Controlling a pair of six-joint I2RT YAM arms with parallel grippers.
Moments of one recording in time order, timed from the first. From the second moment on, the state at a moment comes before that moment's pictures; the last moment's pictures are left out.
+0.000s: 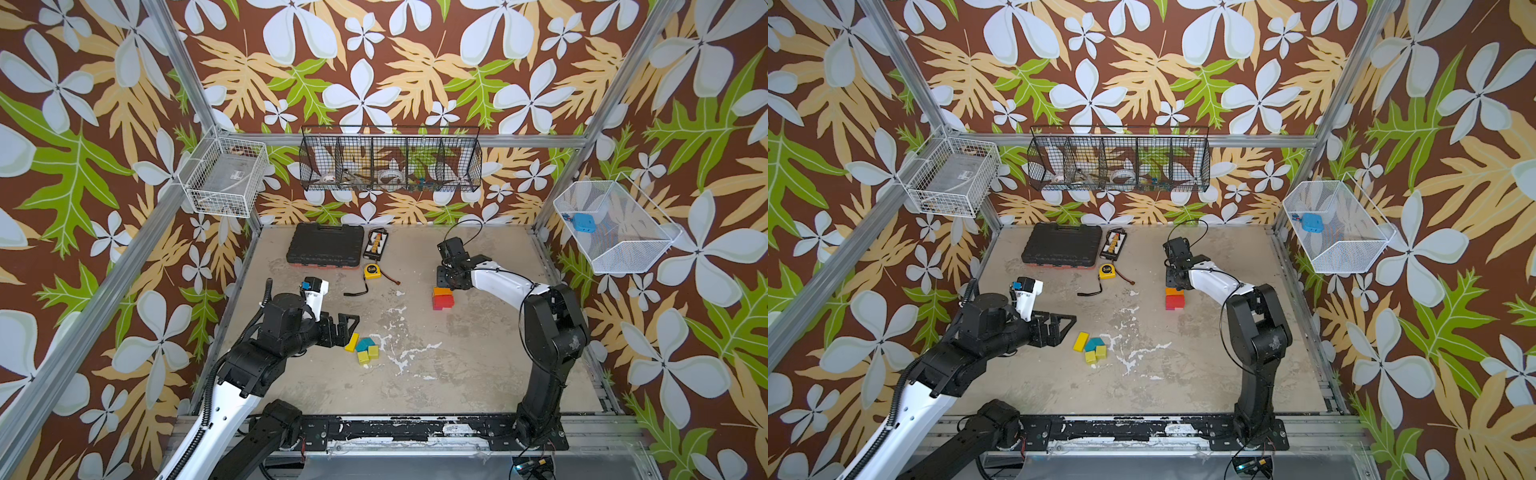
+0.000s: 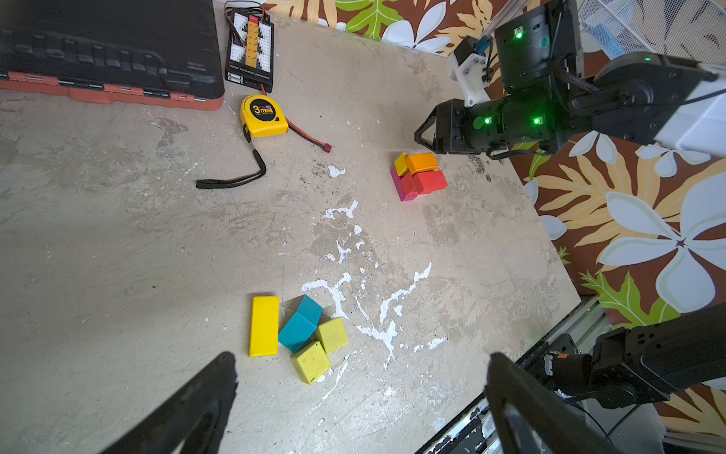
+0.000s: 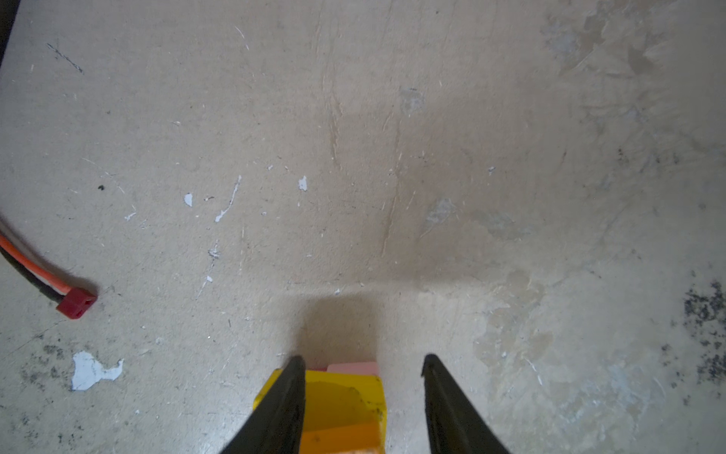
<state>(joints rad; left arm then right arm) -0.42 0.70 0.85 -0.74 0.24 -0.41 0.40 1.91 1.39 -0.54 0.25 0.40</state>
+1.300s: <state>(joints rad) -0.42 0.70 0.85 -0.74 0.24 -0.41 0.40 1.78 1.30 -0.53 0.23 0.42</state>
